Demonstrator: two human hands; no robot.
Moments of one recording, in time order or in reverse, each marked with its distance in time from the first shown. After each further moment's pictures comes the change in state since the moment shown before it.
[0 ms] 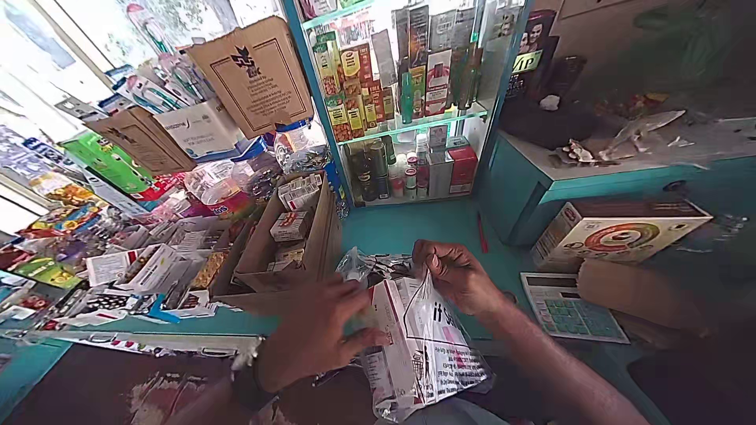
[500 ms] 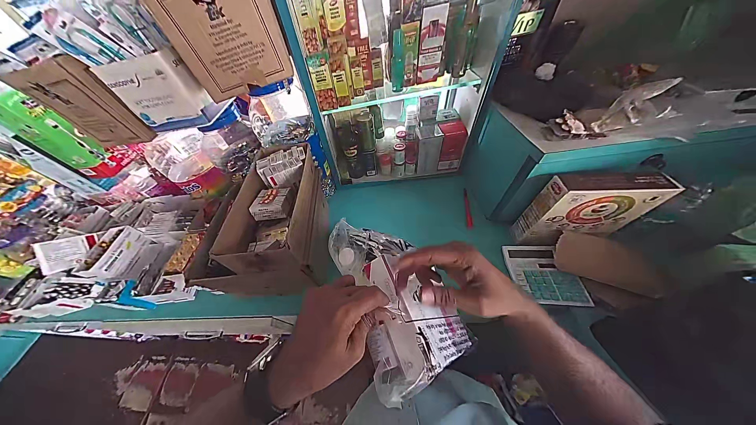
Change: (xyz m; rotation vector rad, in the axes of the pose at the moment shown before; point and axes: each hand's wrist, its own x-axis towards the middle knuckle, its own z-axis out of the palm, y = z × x) left_hand -0.004 0.033 0.028 -0.297 0.166 -0.051; right_hand -0.020 -0.037 0.016 -0.440 -0.263 0.004
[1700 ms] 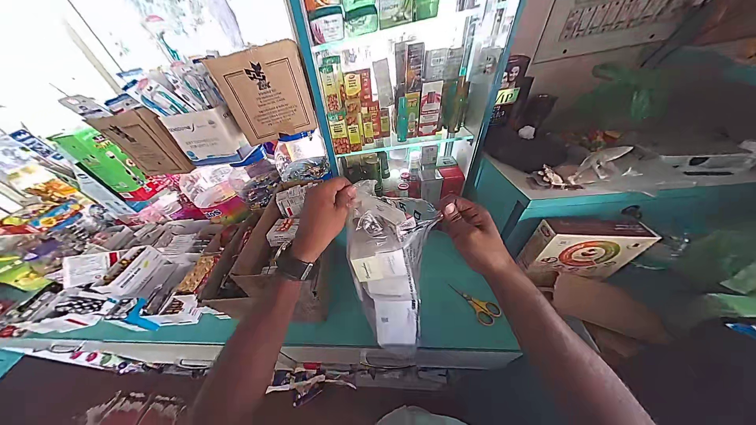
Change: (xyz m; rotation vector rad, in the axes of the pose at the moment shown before) left_hand 0.133 -0.081 -0.056 0.147 0.314 -0.209; right_hand 0.043 0.024 -0.070 -0.031 0.575 0.154
